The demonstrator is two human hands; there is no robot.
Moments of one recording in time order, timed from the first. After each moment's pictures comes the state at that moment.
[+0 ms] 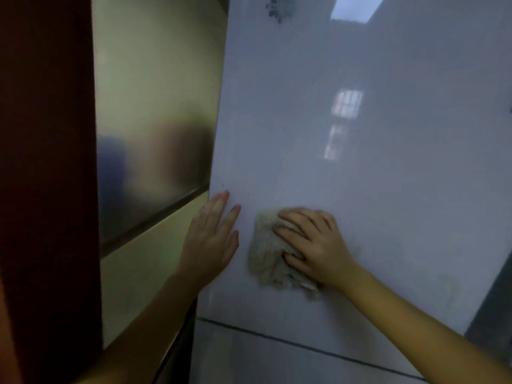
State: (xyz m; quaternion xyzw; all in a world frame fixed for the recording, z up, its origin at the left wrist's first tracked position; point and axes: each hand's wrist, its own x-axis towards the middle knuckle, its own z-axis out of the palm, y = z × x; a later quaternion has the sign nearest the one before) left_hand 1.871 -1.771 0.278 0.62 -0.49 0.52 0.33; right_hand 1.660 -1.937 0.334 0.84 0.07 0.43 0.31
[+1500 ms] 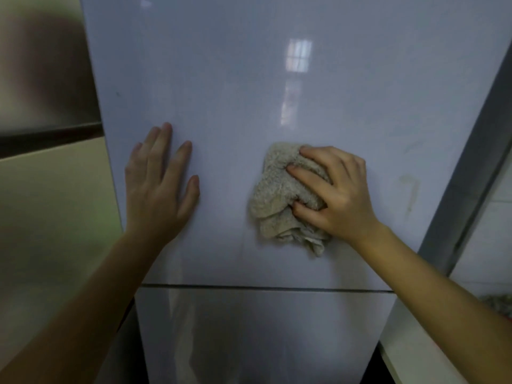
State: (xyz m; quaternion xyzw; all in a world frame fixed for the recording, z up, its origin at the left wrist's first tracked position) left_hand 1.840 -1.823 0.243 0.58 -0.50 0.51 0.39; right_hand 1.565 -1.992 0.277 0.79 -0.03 0.53 0.30
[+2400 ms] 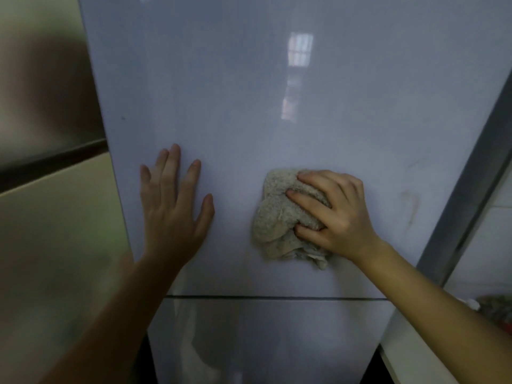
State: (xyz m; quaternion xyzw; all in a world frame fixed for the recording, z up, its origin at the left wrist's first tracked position) left_hand 1.820 -1.827 0.250 0.61 -0.49 0.48 0.39; right_hand 1.564 -1.990 0.279 0.80 -0.02 0.51 0.31
